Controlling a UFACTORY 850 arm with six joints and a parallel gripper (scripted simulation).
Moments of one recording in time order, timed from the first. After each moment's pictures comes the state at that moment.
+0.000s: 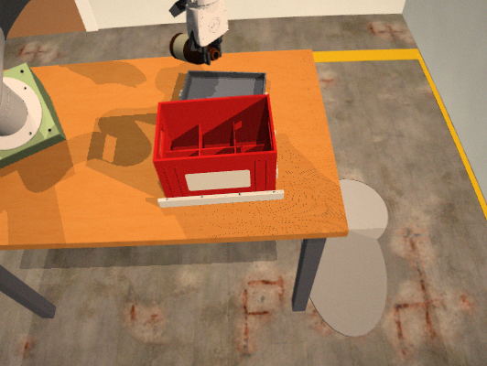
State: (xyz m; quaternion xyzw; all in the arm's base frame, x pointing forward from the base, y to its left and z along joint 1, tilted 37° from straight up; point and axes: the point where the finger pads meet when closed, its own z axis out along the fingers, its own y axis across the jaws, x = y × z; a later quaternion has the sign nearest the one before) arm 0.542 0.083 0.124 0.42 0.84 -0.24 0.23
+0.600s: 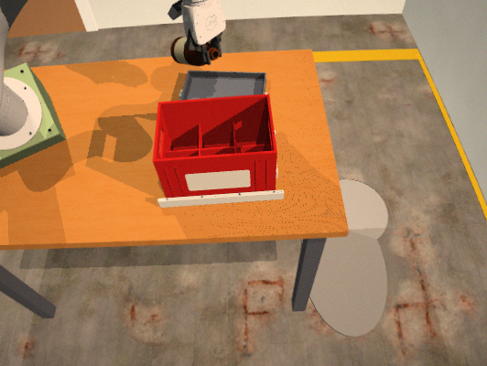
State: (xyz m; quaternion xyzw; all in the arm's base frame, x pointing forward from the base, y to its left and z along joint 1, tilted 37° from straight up) arm 0.542 0.083 0.124 0.41 0.83 -0.26 0.28
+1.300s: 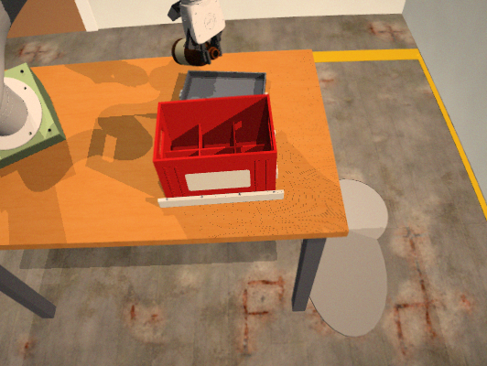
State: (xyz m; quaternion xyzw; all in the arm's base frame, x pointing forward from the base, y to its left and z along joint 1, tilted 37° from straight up) arm 0.542 0.084 0.124 0.40 0.82 -0.27 0.30
